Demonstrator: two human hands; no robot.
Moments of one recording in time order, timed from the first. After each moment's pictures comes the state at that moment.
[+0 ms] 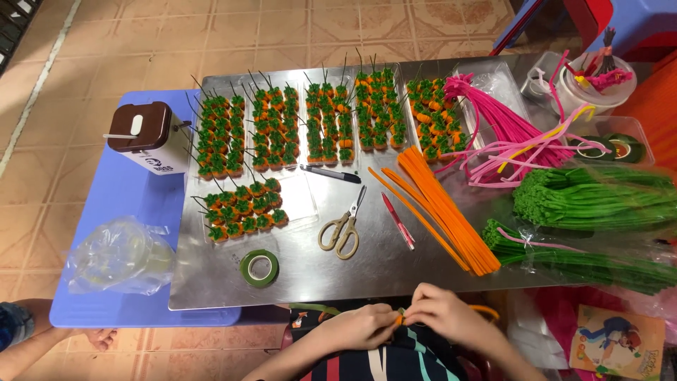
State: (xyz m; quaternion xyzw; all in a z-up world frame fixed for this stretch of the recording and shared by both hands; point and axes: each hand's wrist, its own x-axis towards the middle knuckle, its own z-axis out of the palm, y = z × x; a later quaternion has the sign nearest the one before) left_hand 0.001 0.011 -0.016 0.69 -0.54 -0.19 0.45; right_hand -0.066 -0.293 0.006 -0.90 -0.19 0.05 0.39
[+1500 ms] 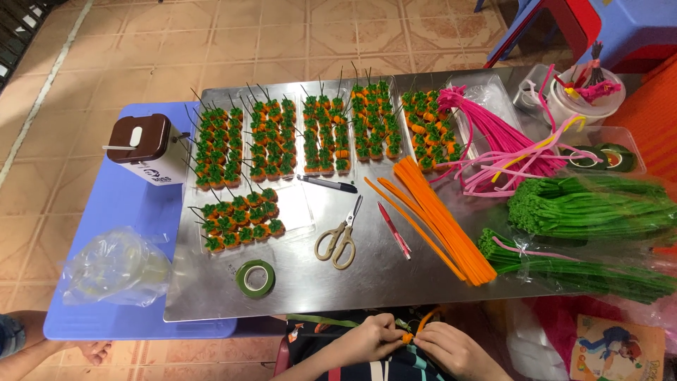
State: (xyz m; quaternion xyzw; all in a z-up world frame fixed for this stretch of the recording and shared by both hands) left_hand -0.023 -0.015 -0.086 0.66 -0.45 -0.23 0.56; right_hand -0.123 -0.313 -0.010 -0.87 -0.38 -0.09 0.29
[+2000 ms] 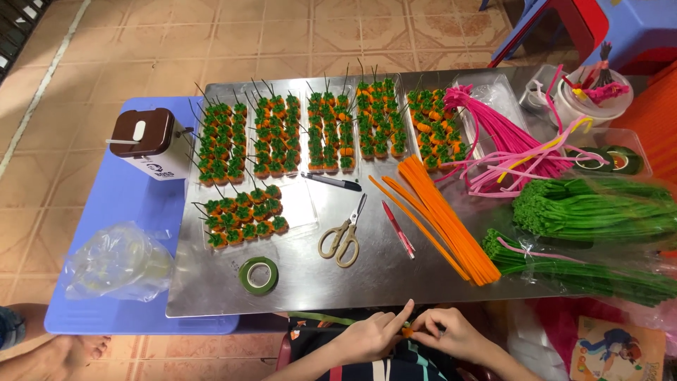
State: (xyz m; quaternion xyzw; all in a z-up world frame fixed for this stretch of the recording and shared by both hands) left_hand -0.024 -0.005 -0.061 0.74 -0.54 -0.14 0.38; right_hand -0.083 -0.305 -0.023 -0.79 -0.15 0.08 0.58
